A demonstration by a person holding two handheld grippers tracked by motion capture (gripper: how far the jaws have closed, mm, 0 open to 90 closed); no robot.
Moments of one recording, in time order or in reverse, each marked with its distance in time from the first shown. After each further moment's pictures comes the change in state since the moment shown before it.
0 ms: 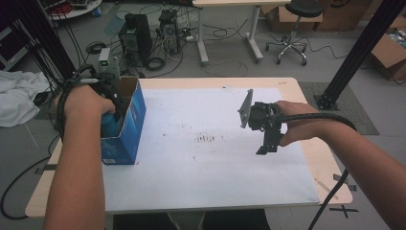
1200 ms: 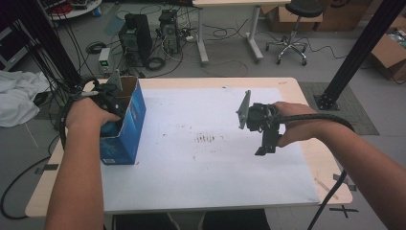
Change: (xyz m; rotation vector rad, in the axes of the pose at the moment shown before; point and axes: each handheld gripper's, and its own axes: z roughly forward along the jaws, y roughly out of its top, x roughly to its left) left arm 0.005 0.001 0.034 -0.026 -0.002 0.021; right arm 0.000 0.003 0.003 0.005 0.008 0.003
